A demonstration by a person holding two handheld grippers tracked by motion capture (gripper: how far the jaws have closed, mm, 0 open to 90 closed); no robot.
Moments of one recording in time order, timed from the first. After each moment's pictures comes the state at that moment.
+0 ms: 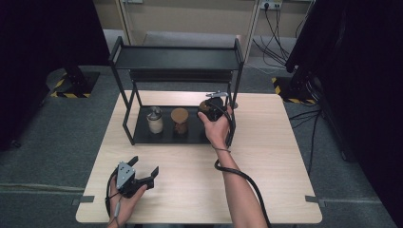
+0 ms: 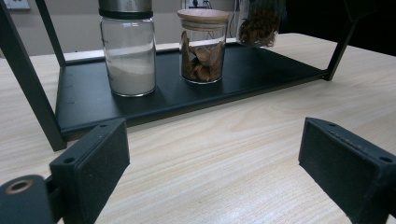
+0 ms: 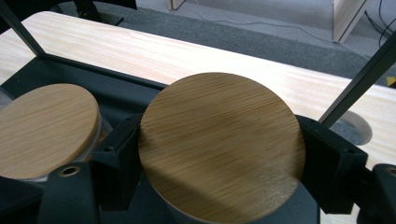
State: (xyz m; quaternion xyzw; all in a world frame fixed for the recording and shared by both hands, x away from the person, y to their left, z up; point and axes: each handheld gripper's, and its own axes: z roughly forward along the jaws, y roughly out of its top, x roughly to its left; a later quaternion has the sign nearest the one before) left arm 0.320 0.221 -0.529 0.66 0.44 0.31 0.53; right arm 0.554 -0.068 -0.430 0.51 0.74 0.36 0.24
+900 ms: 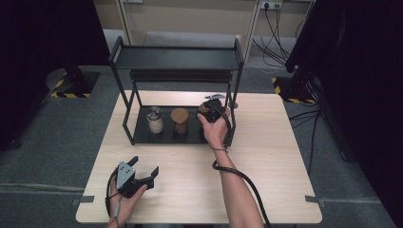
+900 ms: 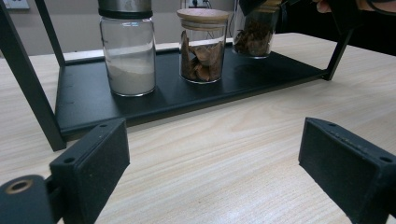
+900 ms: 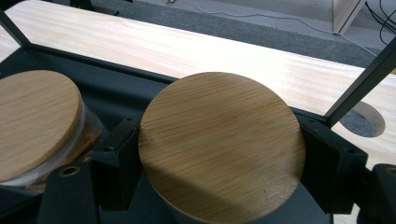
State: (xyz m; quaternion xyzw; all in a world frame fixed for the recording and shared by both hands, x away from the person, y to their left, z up) left arm 0.320 0.221 -0.529 0.66 0.43 0.31 0.53; right arm 0.560 -0.064 -0.446 0.52 0.74 0.35 0.24
